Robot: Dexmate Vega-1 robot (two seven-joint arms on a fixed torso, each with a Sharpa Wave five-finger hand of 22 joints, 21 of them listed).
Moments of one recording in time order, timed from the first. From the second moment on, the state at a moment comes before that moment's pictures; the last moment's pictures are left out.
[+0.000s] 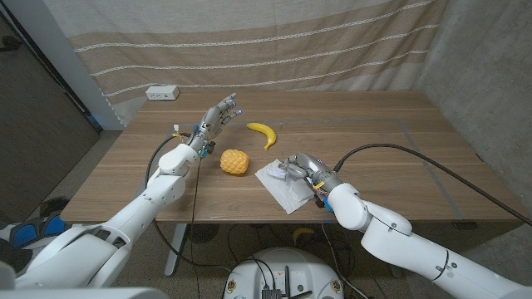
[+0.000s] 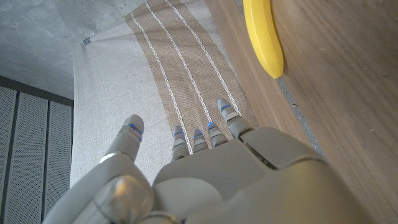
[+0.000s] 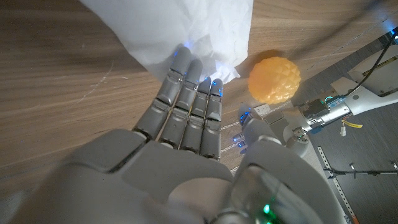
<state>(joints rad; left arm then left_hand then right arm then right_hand) 0.69 0.47 0.42 -1.04 -0.62 -0.52 -0.34 0.14 0.13 0.64 -0.16 0.18 0.09 -0.11 0.18 0.17 -0.06 -0.05 0.19 0.17 -0.02 -0.02 0.18 0.16 0.17 0.07 0.21 0.18 -1.10 -0.76 -0.75 -2.22 -0.34 -0.50 -0.27 0.67 0.14 0.60 -0.19 0.28 0.69 -0.02 0.23 0.22 0.65 -0.05 0.26 0.33 0.81 -0.09 0.66 0.65 0.70 -0.04 0.88 0.20</state>
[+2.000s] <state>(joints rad) 0.70 0.49 0.43 -1.11 -0.58 -0.53 -0.31 0.14 0.13 0.63 -0.16 0.18 0.10 -0.11 0.18 0.17 -0.06 -0.05 0.19 0.17 -0.01 -0.02 0.18 0.16 0.17 0.07 0.21 0.18 -1.35 -0.77 -0.79 -2.29 -1.01 -0.80 -0.19 1.08 -0.07 0.46 -0.18 0.18 0.69 -0.22 0.24 0.22 0.25 -0.17 0.19 0.32 0.20 -0.04 0.41 0.61 0.29 -0.04 0.82 0.18</state>
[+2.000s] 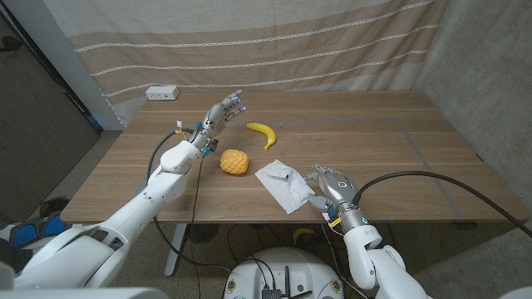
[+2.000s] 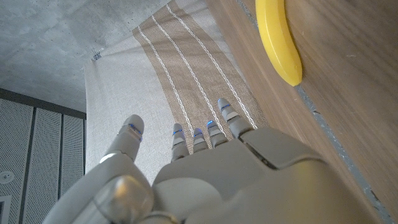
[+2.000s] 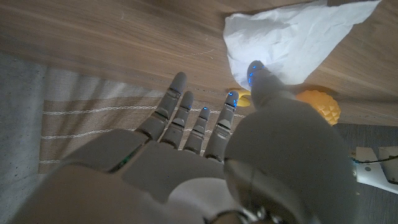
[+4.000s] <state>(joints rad) 0.86 0.58 0.34 -1.34 -0.69 -0.46 -0.27 0.13 0.12 0.62 -0.16 0.18 0.11 -0.11 0.18 0.17 -0.04 -0.05 0.19 0.17 0.00 -0.02 0.18 0.16 0.19 0.07 0.21 0.18 -1.34 -0.73 -0.78 -2.12 -0.89 -0.65 -0.35 1.09 0.03 0.35 -0.14 0.18 1.05 -0.20 0.37 0.22 0.45 -0.20 0.27 0.27 0.25 -0.04 0.43 0.57 0.32 -0.04 0.82 0.18</state>
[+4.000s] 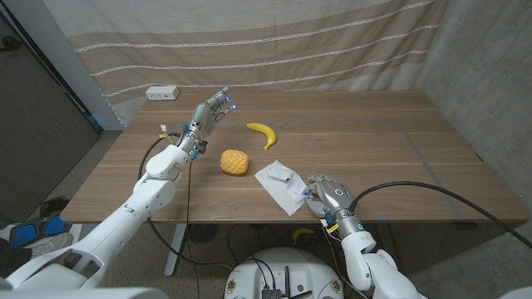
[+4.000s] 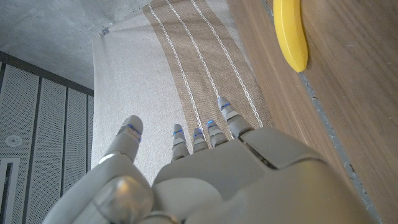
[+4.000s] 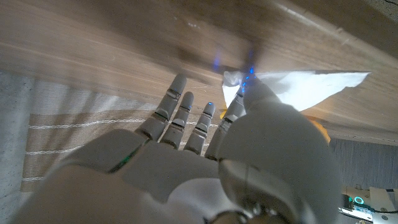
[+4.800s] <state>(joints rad) 0.86 0.57 0.34 -1.31 -0.70 -0.45 -0.28 0.13 0.12 0.62 -0.16 0.18 0.11 -0.11 0.18 0.17 -0.04 -0.05 0.19 0.17 0.00 -0.02 0.18 0.16 0.19 0.07 0.21 0.18 -1.30 -0.70 -0.75 -2.10 -0.84 -0.58 -0.50 1.06 0.07 0.35 -0.14 0.24 1.08 -0.12 0.41 0.27 0.46 -0.20 0.26 0.27 0.26 -0.04 0.38 0.53 0.31 -0.04 0.81 0.18</state>
